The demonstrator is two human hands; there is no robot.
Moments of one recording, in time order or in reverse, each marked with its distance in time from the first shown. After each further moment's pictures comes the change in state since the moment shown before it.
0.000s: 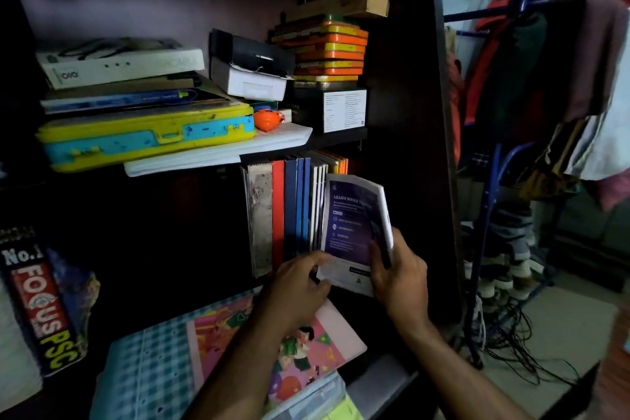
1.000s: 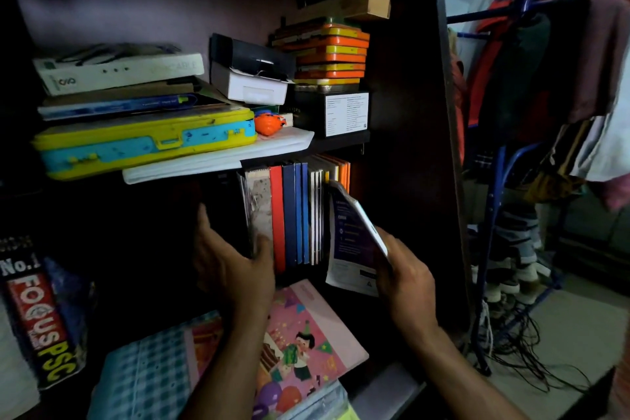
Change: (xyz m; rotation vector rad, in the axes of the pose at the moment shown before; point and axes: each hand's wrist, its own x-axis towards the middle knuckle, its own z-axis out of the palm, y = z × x) left_hand 0.005 -0.008 -0.035 -0.176 0.980 -0.166; right_hand 0.001 0.010 -0.002 -0.146 -0.090 -0.151
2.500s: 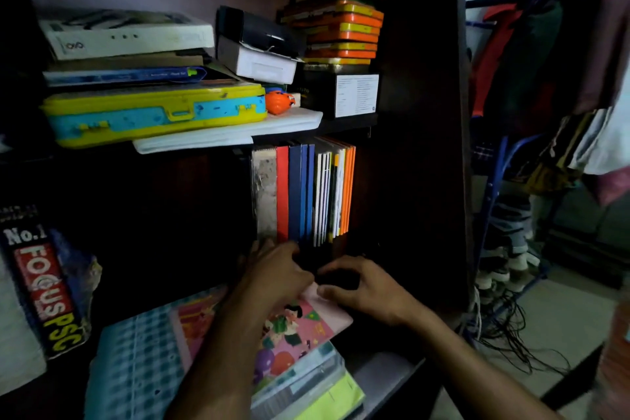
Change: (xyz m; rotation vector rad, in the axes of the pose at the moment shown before) left_hand -0.006 0.018 -0.017 0.682 -1.020 0.031; right_hand -0.001 -0.025 0.013 0.287 -0.803 0.160
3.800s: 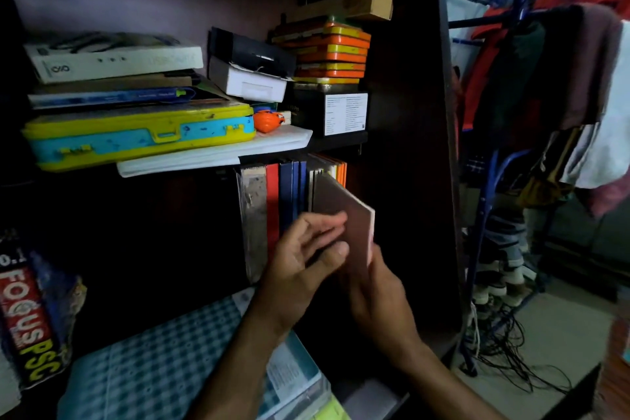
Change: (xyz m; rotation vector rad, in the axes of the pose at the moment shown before) left_hand -0.008 0.036 0.010 -1.280 0.077 0.627; right_hand -0.018 -0.009 0.003 -0.032 0.612 -0.149
